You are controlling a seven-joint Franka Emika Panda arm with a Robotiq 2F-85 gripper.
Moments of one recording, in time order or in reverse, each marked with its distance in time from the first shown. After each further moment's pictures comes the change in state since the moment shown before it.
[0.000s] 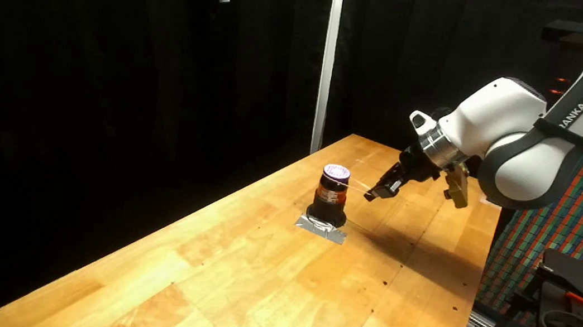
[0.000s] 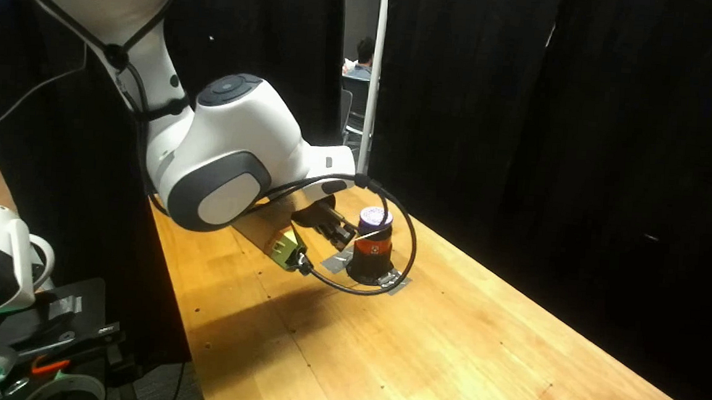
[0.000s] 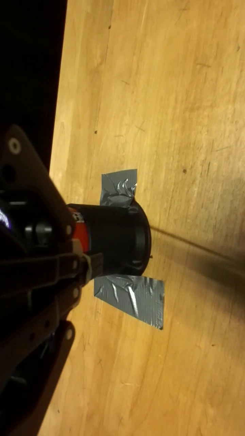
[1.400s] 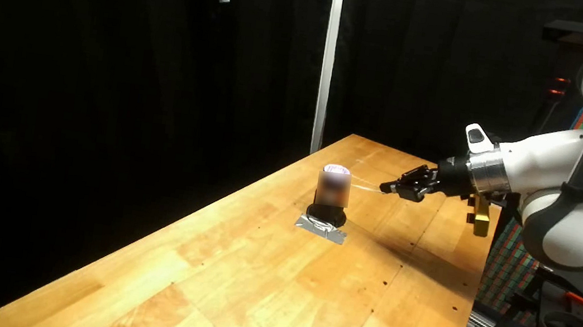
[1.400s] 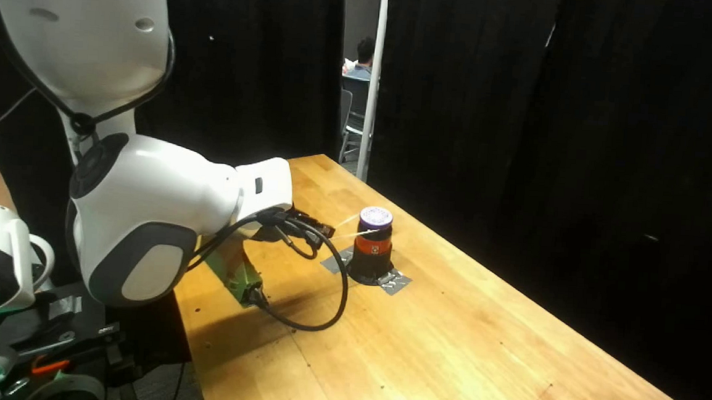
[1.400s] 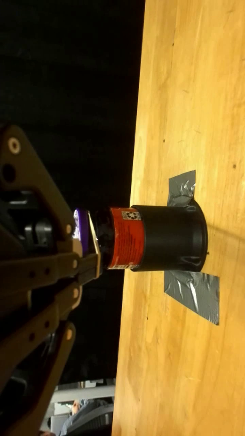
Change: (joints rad) arm 0.083 0.135 -0.094 -0.180 -0.061 0.726 0.077
